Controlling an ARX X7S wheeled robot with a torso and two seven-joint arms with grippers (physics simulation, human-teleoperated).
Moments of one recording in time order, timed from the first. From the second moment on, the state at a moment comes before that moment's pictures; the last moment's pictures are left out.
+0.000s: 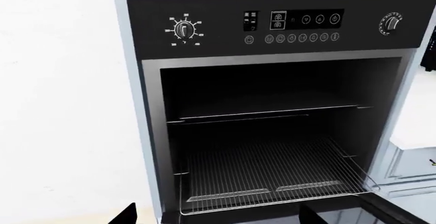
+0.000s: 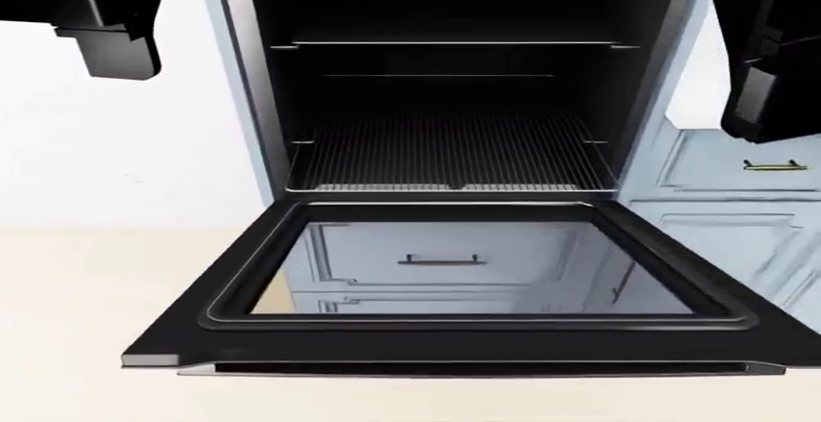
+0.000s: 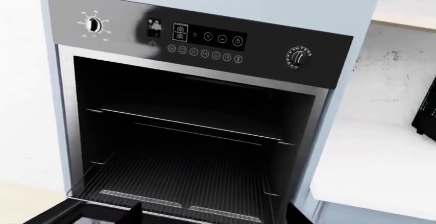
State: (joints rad) left arm -1.84 -0.94 0.67 0.30 -2.52 -0.96 -1.43; right arm 1.90 1.06 -0.69 -0.45 2.54 1.00 1.42
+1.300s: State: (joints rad) left arm -1.86 -0.95 0.72 0.31 -2.51 -0.93 -1.40; right arm 1.93 1.08 -0.73 -0.44 2.51 0.99 1.40
